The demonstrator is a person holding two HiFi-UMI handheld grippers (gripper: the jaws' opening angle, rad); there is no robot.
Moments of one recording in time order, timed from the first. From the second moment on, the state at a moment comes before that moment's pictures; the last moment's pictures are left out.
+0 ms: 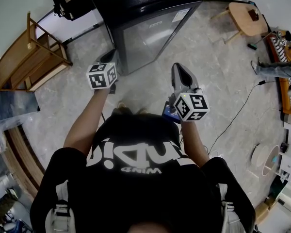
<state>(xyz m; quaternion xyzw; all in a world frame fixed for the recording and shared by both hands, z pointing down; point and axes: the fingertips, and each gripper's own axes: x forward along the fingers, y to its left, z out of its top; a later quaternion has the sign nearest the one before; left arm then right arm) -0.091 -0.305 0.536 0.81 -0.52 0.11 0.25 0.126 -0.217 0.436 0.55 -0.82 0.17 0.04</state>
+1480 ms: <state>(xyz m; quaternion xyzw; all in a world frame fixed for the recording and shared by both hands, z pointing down) -0.080 -0.188 0.402 0.88 -0.47 0.02 0.09 0.129 -0.173 0.407 0.52 -0.84 0.12 0.00</state>
